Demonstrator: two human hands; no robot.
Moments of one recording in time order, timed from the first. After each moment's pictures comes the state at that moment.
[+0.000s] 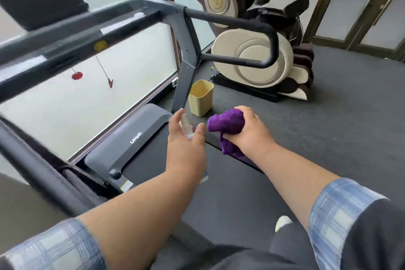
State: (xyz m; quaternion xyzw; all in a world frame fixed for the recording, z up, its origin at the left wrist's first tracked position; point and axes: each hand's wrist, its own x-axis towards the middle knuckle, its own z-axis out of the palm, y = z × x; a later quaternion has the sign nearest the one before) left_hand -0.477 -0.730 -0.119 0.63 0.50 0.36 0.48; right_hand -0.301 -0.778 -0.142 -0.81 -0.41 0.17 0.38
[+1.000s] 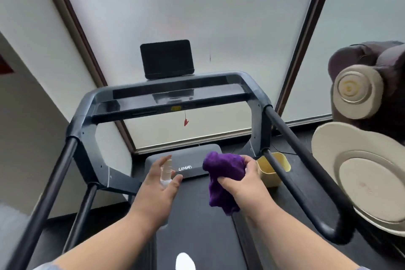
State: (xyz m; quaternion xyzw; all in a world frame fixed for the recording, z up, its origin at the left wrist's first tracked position) left_hand -0.348 -0.581 0.018 0.52 0.69 0.42 0.28; right_hand -0.117 -0.523 0.031 -0.54 -0.50 0.56 0.39
